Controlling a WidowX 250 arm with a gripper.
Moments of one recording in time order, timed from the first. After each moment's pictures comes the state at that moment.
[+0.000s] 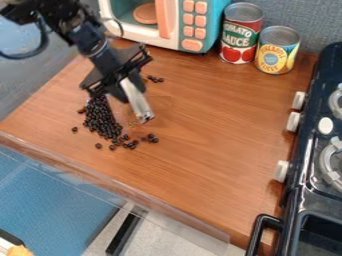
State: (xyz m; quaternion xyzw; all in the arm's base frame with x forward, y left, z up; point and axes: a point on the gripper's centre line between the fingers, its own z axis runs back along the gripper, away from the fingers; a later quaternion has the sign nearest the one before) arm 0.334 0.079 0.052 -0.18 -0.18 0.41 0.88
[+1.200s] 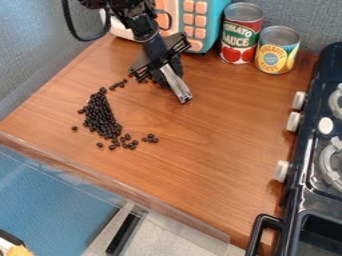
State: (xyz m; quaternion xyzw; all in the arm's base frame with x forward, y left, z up) arm 0.418 0.063 0.025 -0.16 -0.17 0.44 0.87
